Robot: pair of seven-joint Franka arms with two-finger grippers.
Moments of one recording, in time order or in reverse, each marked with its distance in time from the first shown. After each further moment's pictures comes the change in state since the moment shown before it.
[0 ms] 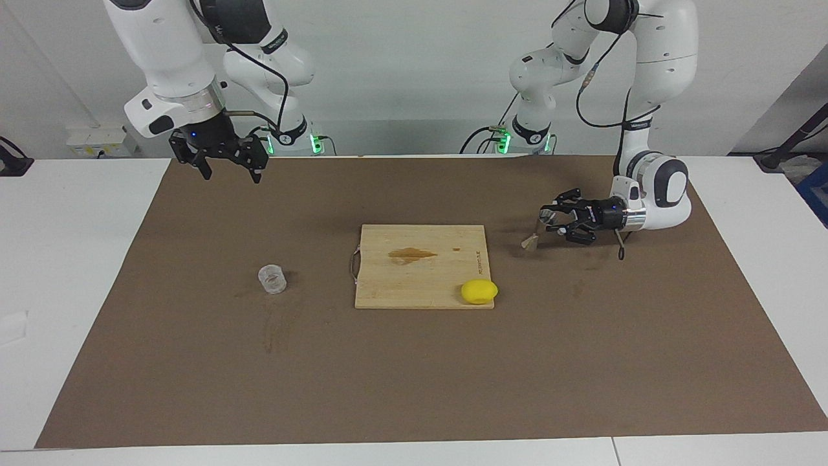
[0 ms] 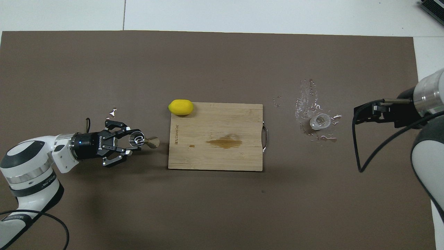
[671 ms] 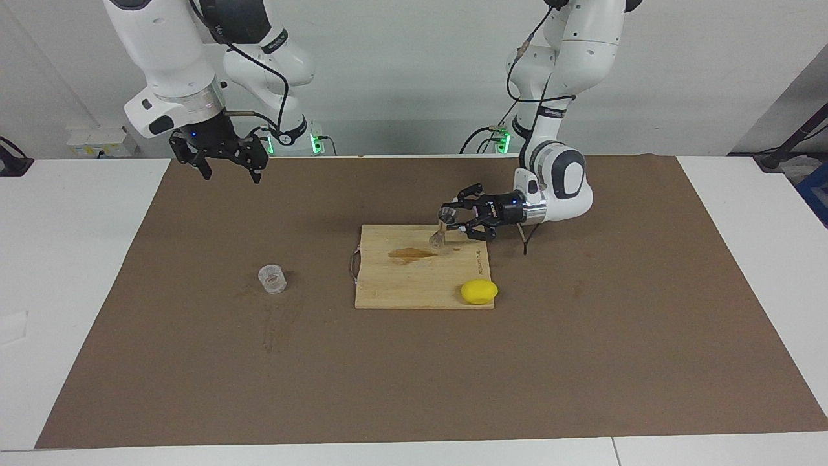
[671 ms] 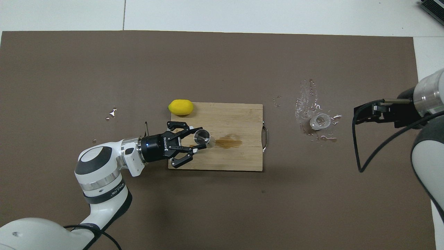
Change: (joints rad) left arm -0.447 -0.048 -0.002 -0.049 -0.465 0.297 -0.007; right arm 0.000 0.000 0.000 0.000 0.000 0.000 0.000
